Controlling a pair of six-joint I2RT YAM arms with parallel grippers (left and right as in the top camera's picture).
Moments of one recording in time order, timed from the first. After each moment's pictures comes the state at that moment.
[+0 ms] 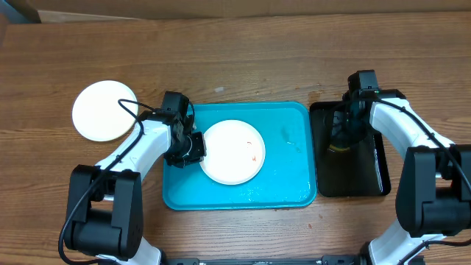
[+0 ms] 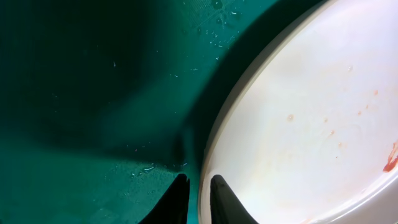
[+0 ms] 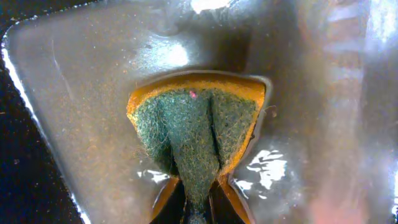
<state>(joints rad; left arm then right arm) -0.17 1.75 1.01 -0.76 0.25 -0.37 0.04 1.85 1.17 -0.78 -0.04 0.22</state>
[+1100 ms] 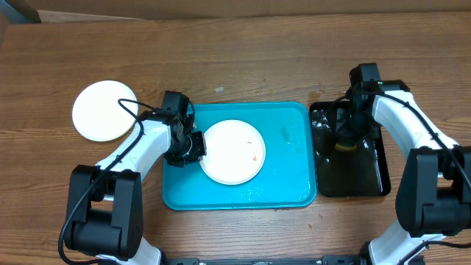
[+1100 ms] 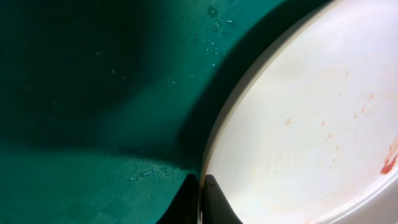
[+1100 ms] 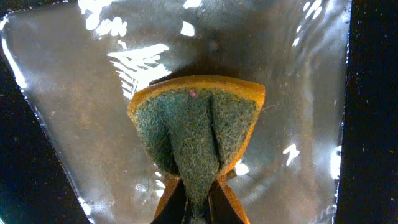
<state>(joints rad) -0.17 1.75 1.01 -0.75 0.25 -0.37 0.04 1.85 1.26 -0.93 0.02 0.20</state>
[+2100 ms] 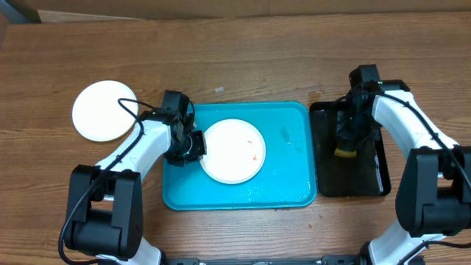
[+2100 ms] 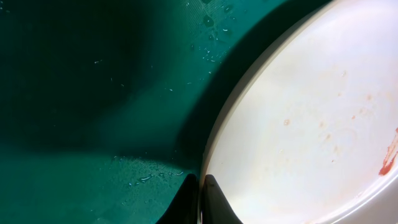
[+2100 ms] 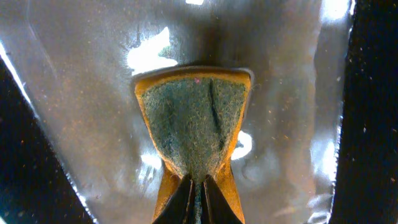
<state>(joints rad) -0.17 1.75 1.01 -0.73 0.25 -0.37 0.04 1.85 1.27 -0.99 0.02 0.20</state>
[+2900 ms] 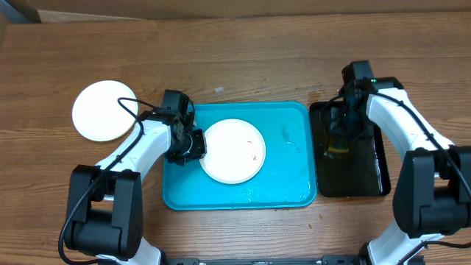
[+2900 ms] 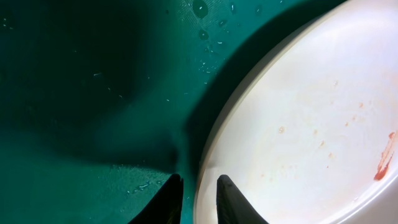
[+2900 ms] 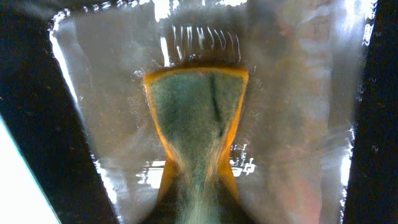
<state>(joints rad) -0.17 1.75 1.01 -0.71 0.25 -0.37 0.08 1.85 1.28 -0.95 0.02 0.21</state>
